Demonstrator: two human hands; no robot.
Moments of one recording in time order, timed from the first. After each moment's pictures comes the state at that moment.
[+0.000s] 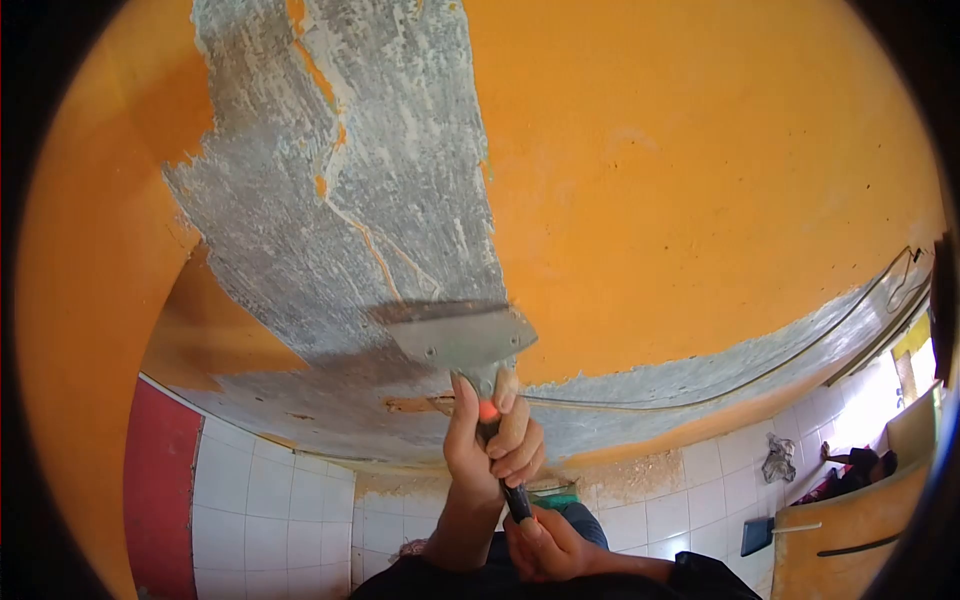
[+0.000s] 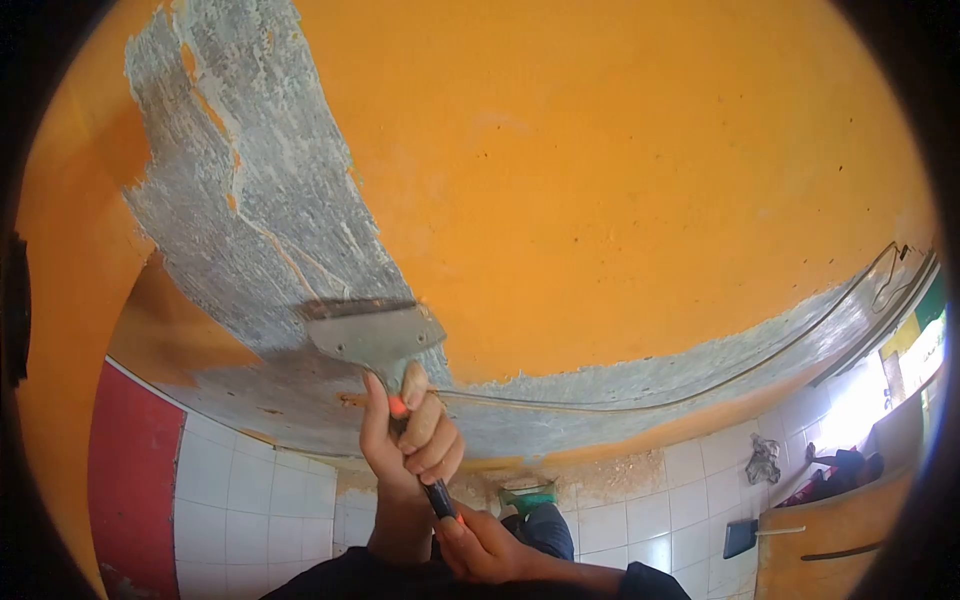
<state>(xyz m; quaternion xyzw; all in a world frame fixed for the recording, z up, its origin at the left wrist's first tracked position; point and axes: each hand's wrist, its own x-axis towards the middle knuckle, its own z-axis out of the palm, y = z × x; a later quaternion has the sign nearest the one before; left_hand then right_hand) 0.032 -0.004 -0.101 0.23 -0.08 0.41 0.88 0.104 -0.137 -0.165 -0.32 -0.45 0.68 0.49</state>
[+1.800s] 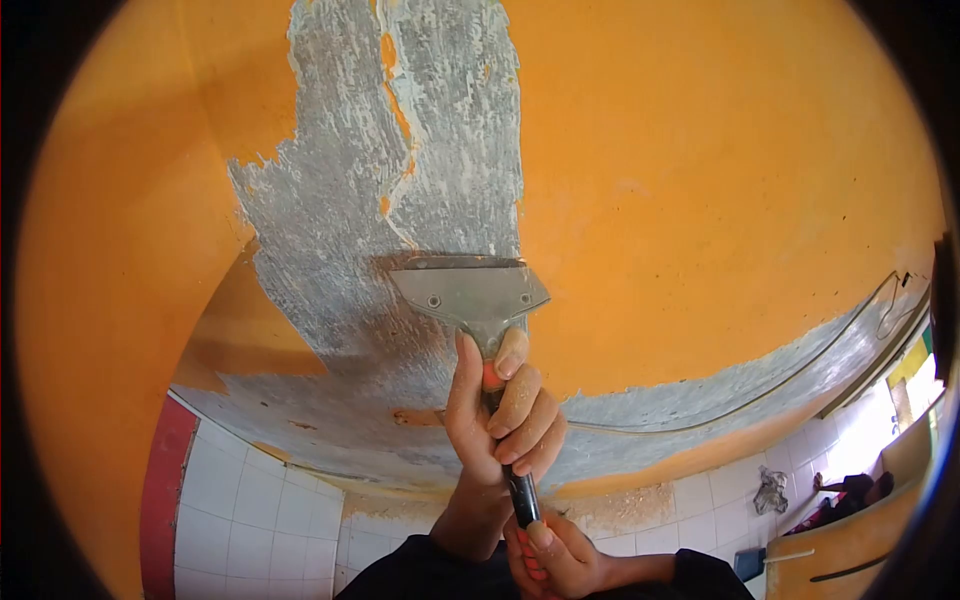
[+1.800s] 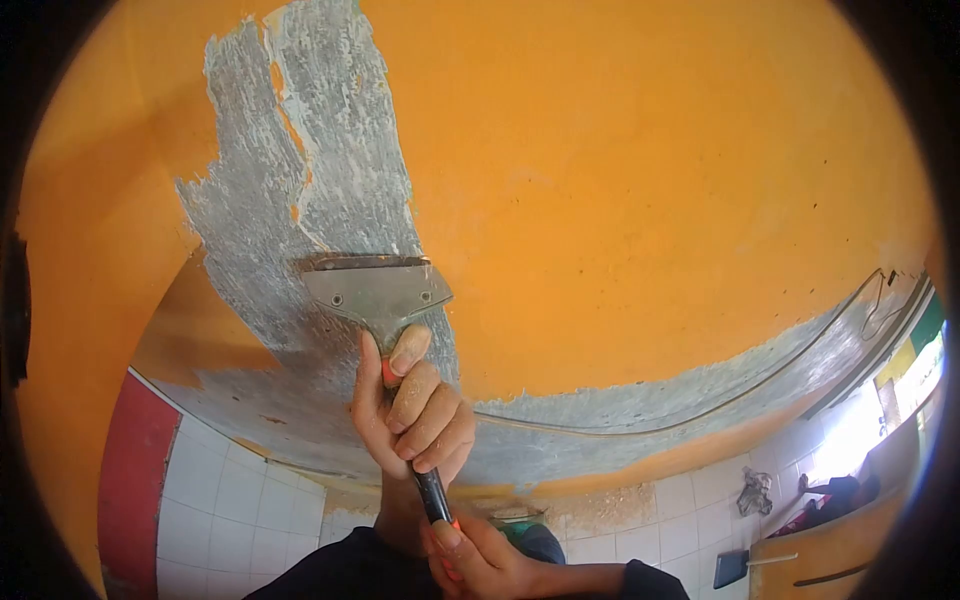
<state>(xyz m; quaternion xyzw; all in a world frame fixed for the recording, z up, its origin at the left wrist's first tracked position) 0.046 -0.001 -0.039 0.18 -0.26 0.38 0.87 0.103 -0.145 -0.088 -0.28 -0.45 0.66 0.53</state>
